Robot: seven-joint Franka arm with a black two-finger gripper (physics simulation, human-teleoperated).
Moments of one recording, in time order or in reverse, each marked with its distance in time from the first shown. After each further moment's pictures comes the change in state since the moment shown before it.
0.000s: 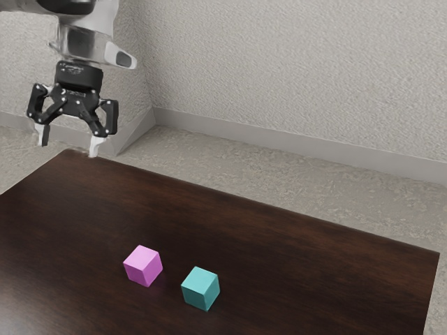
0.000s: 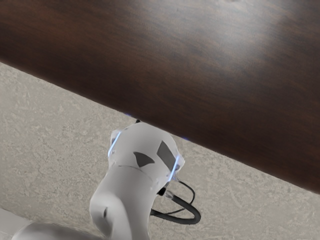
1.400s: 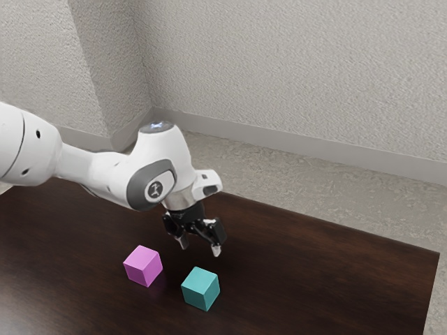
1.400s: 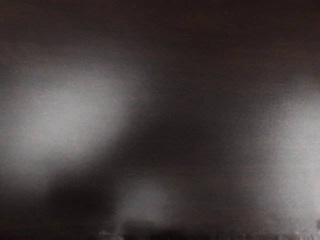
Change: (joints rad) arm -0.166 0.167 -0.033 -0.741 -0.132 1.492 0.341
